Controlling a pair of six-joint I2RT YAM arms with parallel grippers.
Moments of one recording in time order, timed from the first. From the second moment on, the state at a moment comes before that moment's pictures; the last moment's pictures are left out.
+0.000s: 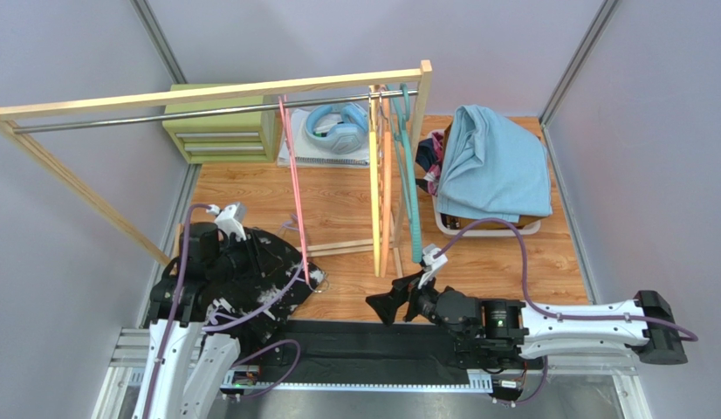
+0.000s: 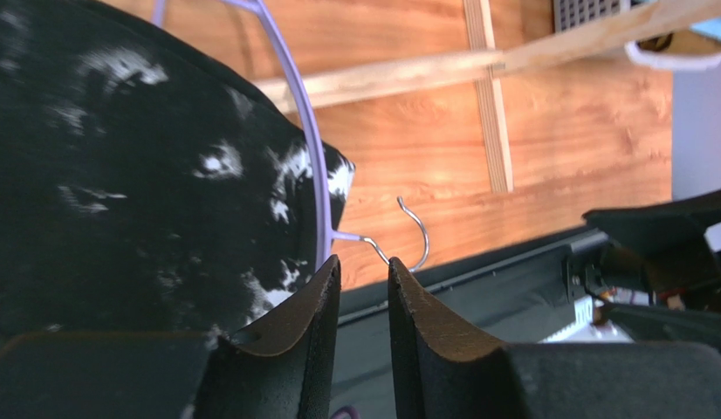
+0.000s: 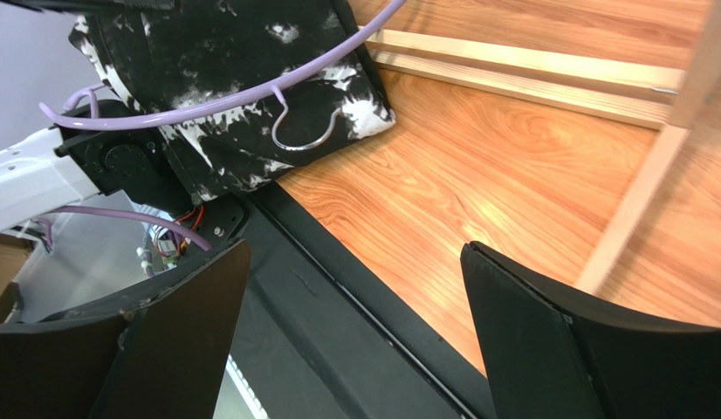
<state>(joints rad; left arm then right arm) -0.10 0.51 0.79 -0.97 0.40 -0.39 1.48 0.75 0.38 0.07 0.56 0.69</state>
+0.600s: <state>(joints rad) -0.31 0.84 0.83 -1.04 0.25 -0.37 1.48 0.37 0.33 -0.20 0.62 0.74</state>
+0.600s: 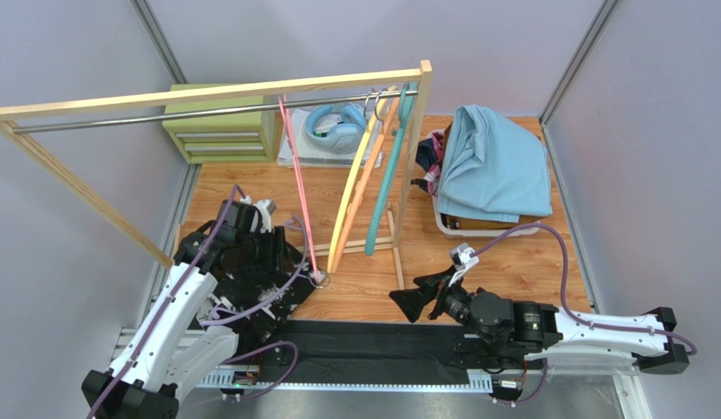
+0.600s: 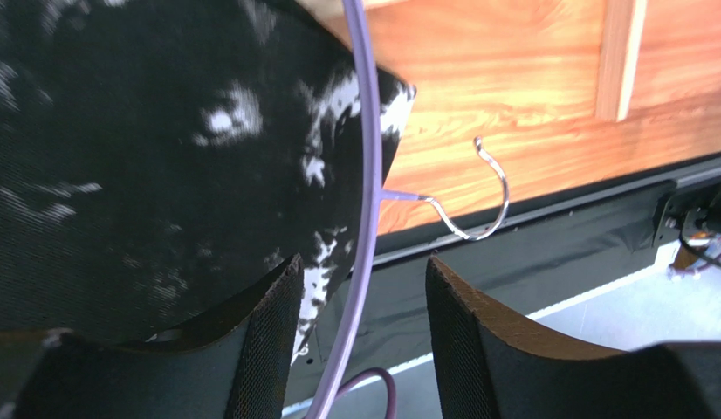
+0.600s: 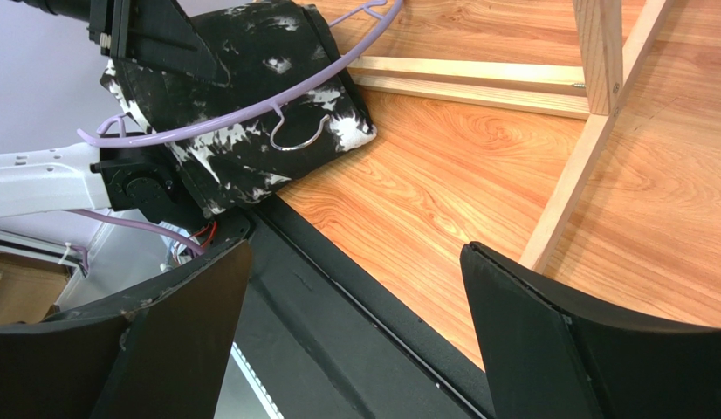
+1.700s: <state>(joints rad) -0.48 1.11 0.82 -0.96 0.27 -0.33 1.48 0.29 0.32 -0.28 0.63 0.73</state>
